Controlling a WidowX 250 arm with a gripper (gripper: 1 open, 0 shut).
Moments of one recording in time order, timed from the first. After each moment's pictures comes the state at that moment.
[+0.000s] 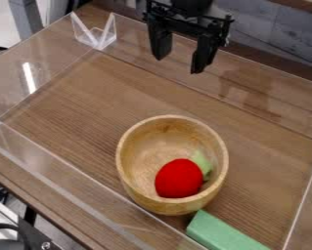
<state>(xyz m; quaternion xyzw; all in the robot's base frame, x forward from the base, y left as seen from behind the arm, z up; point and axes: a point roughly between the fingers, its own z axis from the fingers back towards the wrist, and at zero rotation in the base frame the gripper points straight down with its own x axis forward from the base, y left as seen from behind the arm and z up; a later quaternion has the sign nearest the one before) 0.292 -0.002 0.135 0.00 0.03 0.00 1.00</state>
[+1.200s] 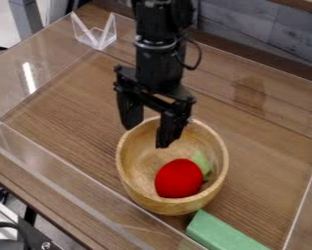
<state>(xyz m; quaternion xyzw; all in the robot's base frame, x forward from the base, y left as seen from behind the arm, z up) 0.218 -0.006 0.085 -0.03 0.06 -0.05 1.00</state>
